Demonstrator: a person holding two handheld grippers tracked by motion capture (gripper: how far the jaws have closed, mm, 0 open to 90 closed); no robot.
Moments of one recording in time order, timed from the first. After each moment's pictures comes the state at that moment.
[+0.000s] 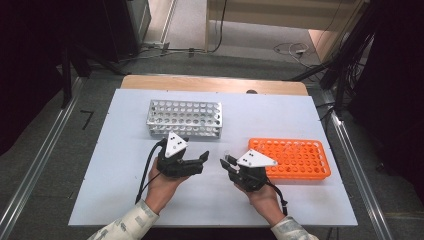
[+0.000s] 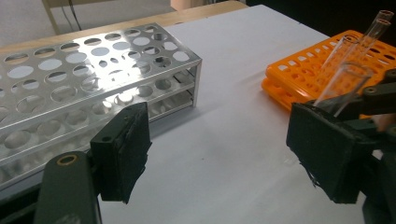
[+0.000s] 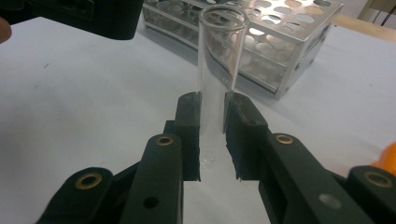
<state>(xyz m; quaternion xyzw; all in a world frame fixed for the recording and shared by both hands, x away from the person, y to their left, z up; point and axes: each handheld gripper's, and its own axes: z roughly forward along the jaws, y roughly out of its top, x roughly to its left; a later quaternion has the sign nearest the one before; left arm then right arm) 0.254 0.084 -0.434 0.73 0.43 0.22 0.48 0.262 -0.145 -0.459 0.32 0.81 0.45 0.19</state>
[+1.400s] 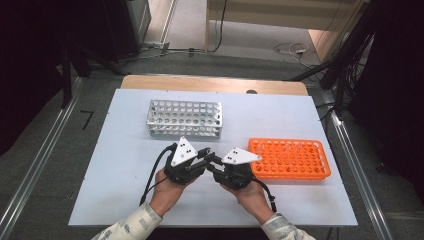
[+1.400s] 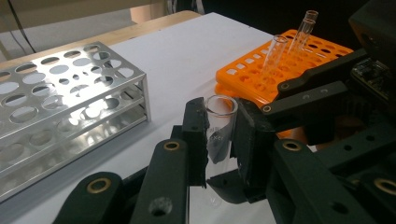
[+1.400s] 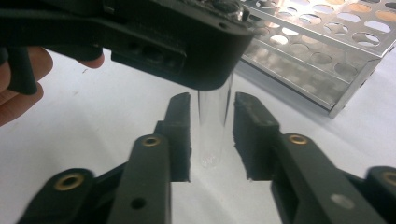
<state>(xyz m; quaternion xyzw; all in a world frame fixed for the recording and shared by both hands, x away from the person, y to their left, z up) 0.246 0.070 -0.433 0.75 0.36 0.20 0.51 0.263 -0.116 -0.457 0.30 0.83 0.46 0.14</state>
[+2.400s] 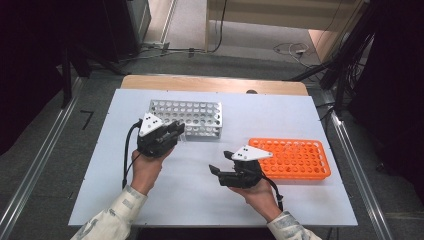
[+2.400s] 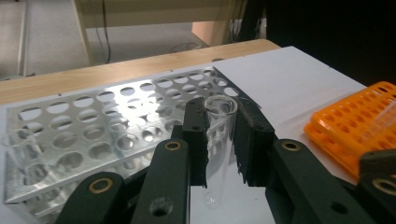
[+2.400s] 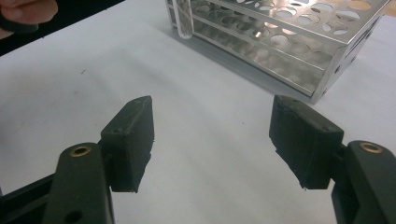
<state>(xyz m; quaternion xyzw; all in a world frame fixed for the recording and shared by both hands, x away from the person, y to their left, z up) 0.289 0.139 -0.408 0.68 0.46 0.26 0.50 0.266 -0.137 -0.448 0.32 0.82 0.46 0.13</state>
